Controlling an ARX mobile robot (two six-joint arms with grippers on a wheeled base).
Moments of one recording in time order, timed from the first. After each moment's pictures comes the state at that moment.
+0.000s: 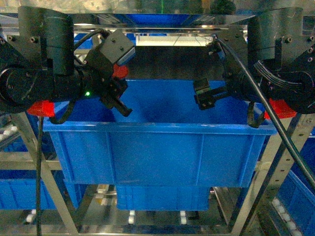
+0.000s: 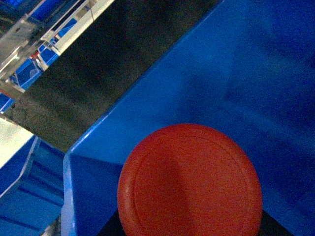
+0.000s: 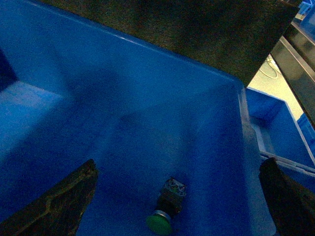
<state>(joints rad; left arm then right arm) -0.18 2.16 1.20 0.62 0.13 0.63 0.27 2.22 1.34 0.51 0.11 -0.18</state>
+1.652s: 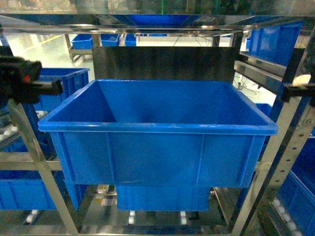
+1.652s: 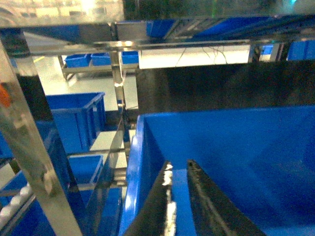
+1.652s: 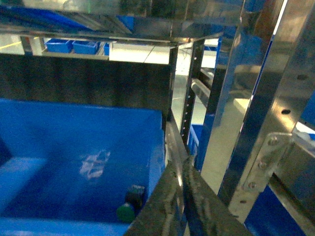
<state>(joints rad) -0.09 1.78 0.51 1.26 -0.08 0.02 0.15 1.78 0.55 1.24 0.15 -0.02</state>
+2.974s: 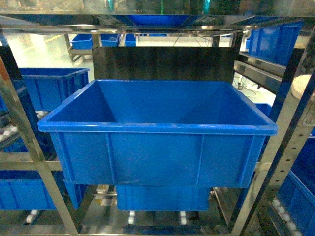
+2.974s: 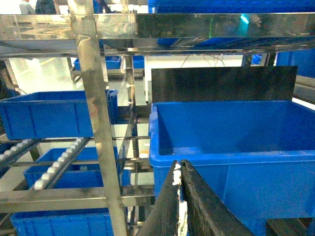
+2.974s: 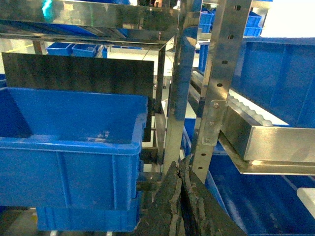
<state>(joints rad) 0.00 0.55 0.01 0.54 0.00 0.00 0.00 0.57 0.01 0.56 0.00 -0.01</state>
